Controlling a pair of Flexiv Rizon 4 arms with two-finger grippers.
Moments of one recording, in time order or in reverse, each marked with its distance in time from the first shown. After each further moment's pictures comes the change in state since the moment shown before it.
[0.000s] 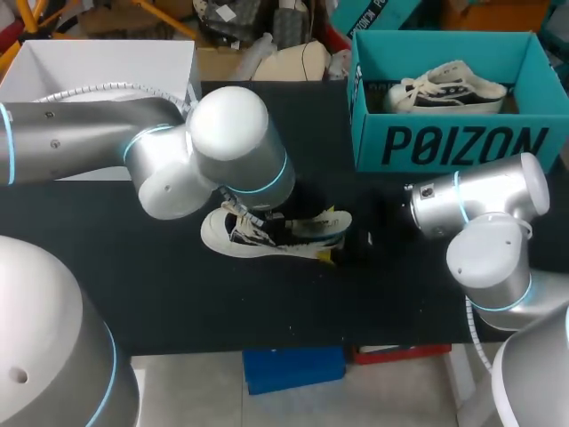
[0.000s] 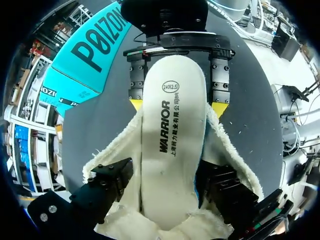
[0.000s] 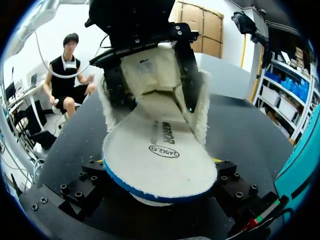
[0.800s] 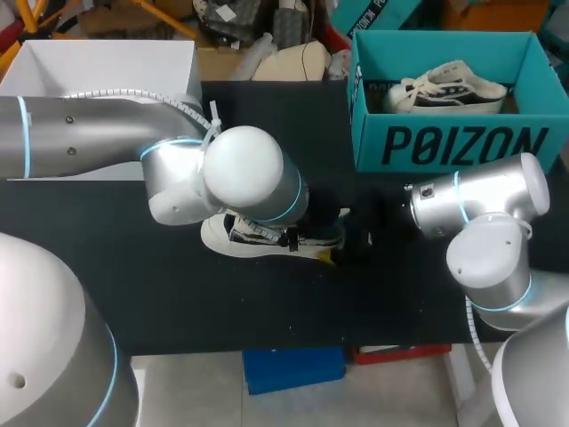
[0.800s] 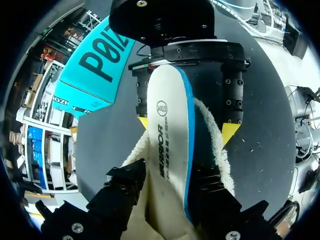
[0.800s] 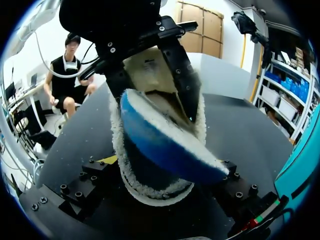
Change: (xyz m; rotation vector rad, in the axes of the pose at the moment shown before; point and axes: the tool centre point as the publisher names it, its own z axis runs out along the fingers) left arm -0.010 -0.024 0.004 0.021 -0.170 0.014; right arm 0.000 0.000 0.000 0.000 0.000 0.000
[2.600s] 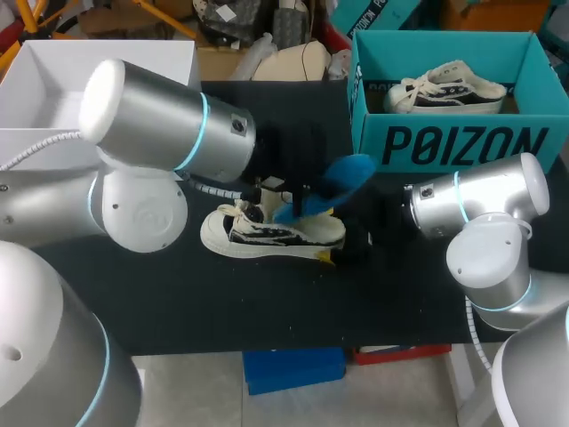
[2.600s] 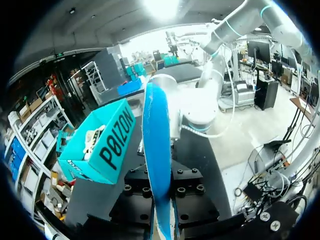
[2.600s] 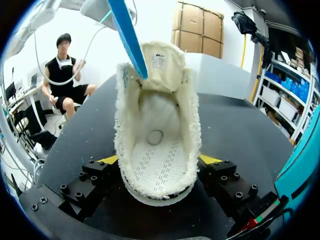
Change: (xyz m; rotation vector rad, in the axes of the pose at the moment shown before) left arm -0.012 -0.105 -0.175 0.690 0.203 -0.109; right arm 0.000 0.000 0.000 0.000 0.001 0.000
